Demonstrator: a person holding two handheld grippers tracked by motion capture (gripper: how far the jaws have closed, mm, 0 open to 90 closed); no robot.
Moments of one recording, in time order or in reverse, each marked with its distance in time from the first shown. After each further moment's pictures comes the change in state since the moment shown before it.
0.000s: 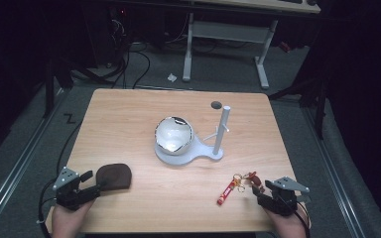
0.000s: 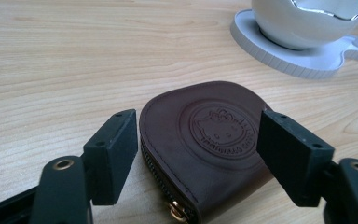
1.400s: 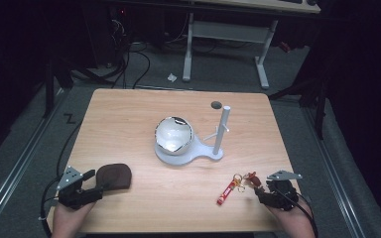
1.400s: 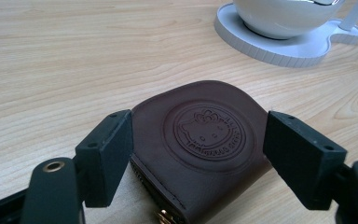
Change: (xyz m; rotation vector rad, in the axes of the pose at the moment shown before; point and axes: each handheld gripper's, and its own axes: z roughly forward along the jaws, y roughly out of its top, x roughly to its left) left arm -0.004 0.004 0.002 0.003 -0.050 0.081; right arm -0.001 0.026 0.000 0.231 -0.019 -0.096
